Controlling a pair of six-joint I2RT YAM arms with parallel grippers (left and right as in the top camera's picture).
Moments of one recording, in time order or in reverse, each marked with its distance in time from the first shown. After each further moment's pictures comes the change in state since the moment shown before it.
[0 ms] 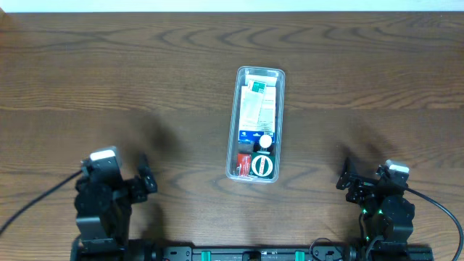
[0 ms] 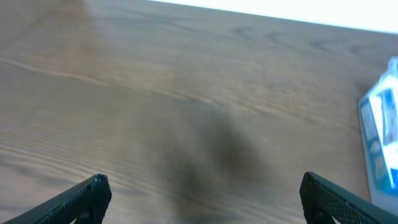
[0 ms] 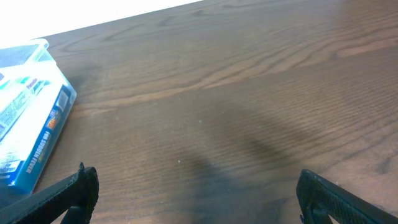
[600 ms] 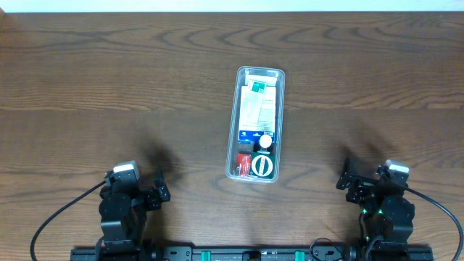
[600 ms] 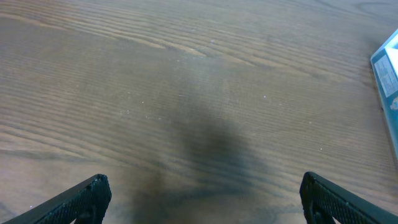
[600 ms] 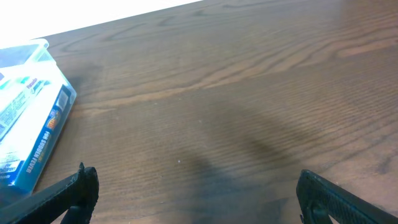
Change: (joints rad) left arm 0.001 -0.237 -0.336 0.065 0.060 -0.038; right arm 0.000 0.000 0.000 0.000 0.000 0.000
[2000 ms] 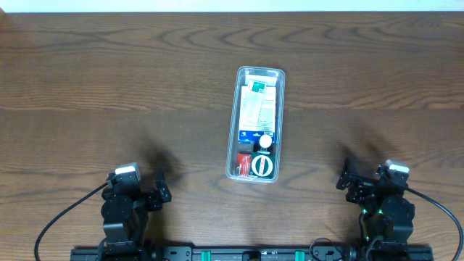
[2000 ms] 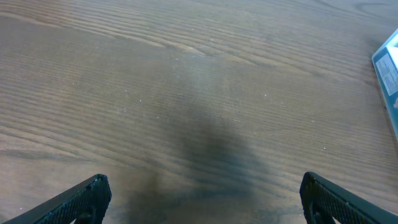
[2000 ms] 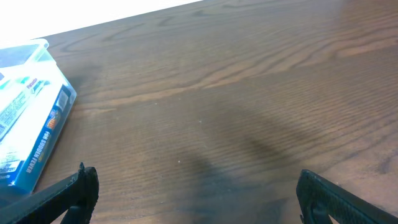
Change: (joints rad) left arm 0.000 -0.047 -0.039 0.004 0.003 0.000; right arm 0.000 0.000 0.000 0.000 0.000 0.000
